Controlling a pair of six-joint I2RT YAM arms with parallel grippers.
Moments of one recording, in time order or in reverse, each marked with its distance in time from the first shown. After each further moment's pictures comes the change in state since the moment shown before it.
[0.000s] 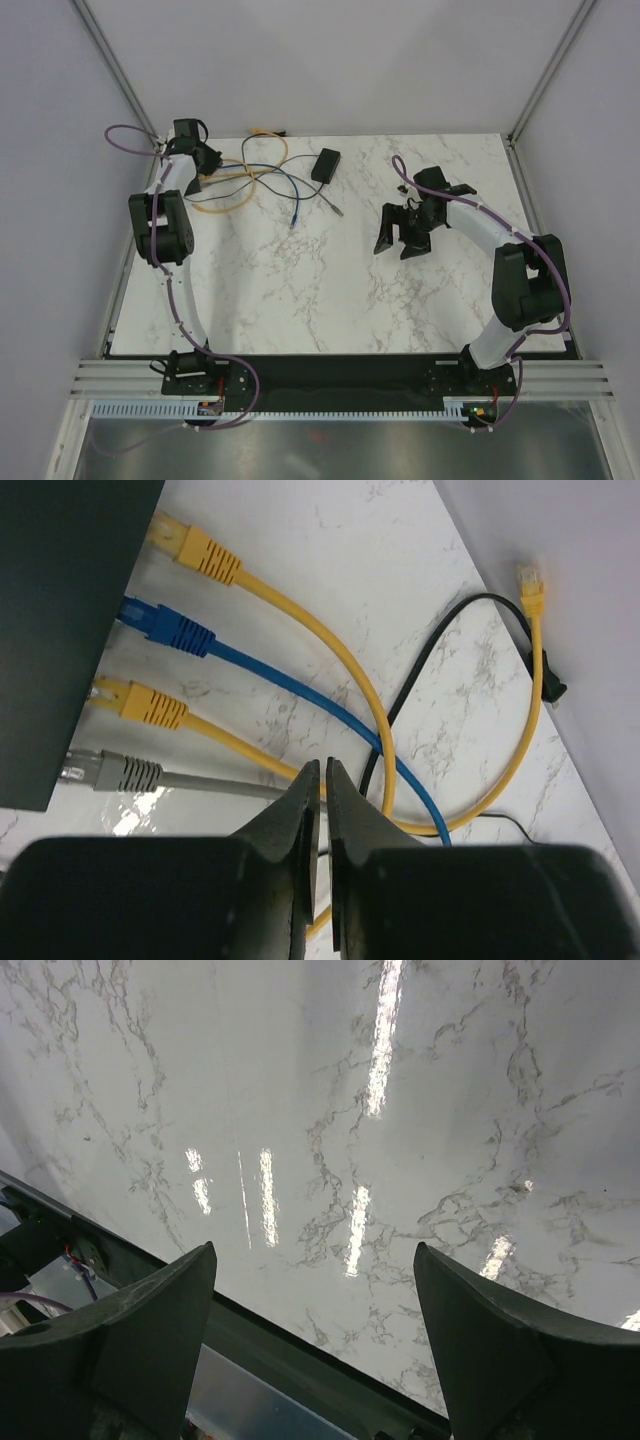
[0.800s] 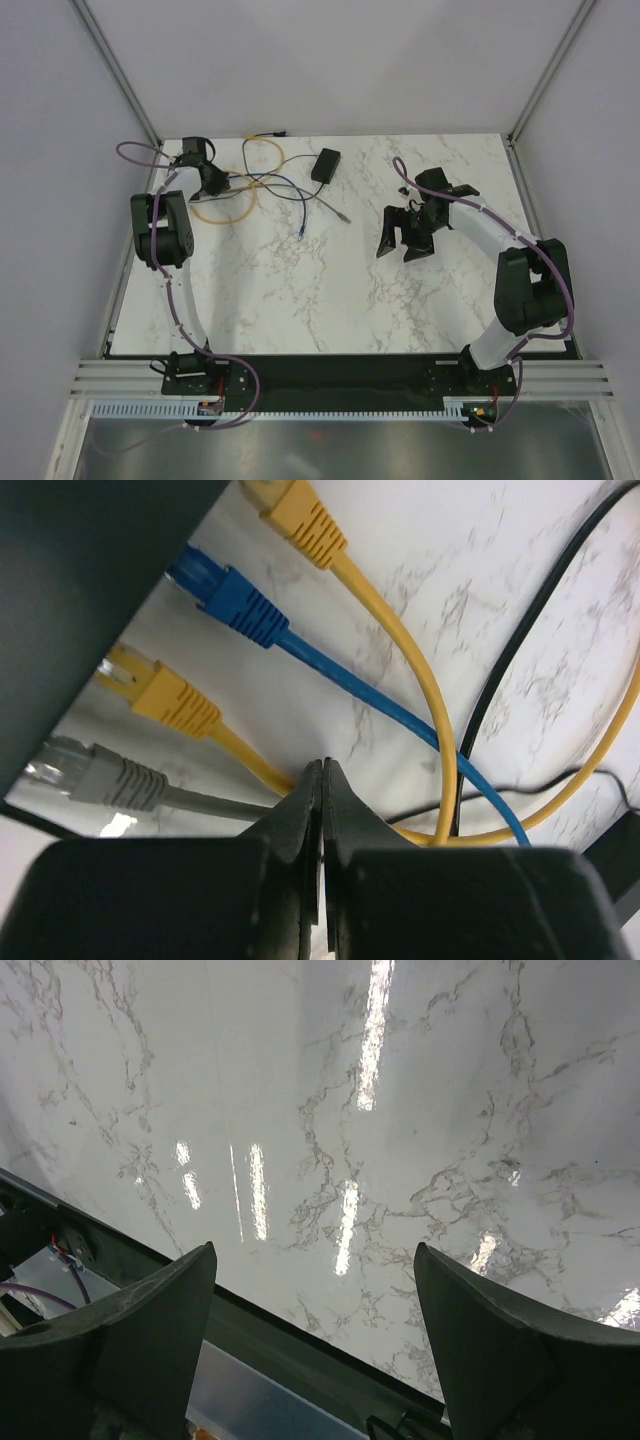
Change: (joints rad) left arm -0.013 -0.013 -0.169 0.043 0.022 0.023; right arm 0.000 -0.026 -0.005 -0.047 0.014 -0.027
